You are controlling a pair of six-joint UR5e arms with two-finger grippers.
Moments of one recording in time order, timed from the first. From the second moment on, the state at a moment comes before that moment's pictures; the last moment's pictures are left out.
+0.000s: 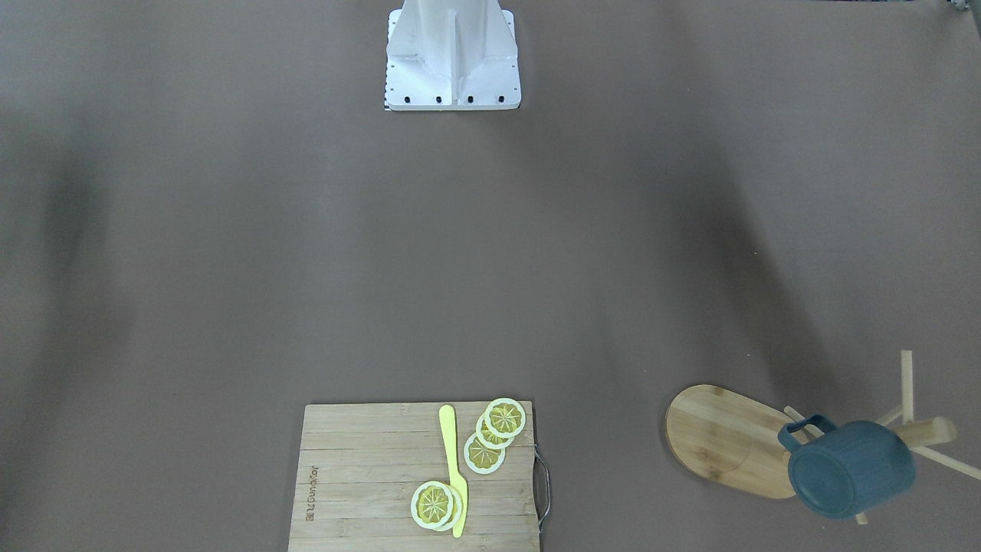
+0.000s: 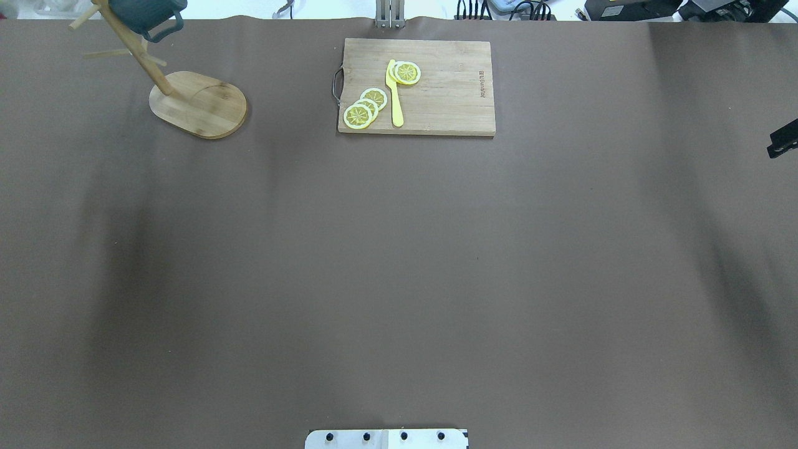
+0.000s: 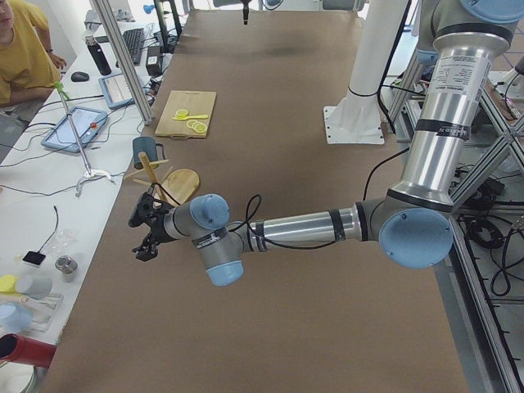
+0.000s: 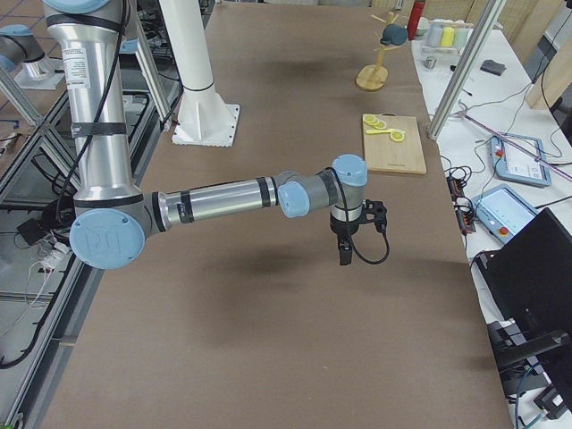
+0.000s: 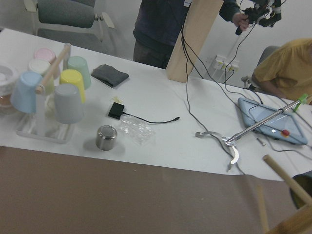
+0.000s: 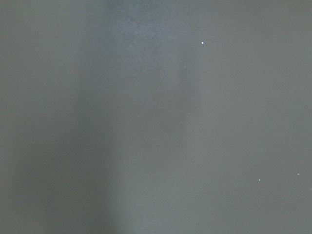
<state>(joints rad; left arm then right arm) -1.47 -1.77 -1.17 -2.86 -2.04 -0.61 1.32 -1.50 1.68 -1.46 2.17 0.32</state>
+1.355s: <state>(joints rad) -1.48 -1.61 -1.40 -2.15 -2.47 -0.31 1.46 -1.54 1.60 -1.46 2.18 0.15</state>
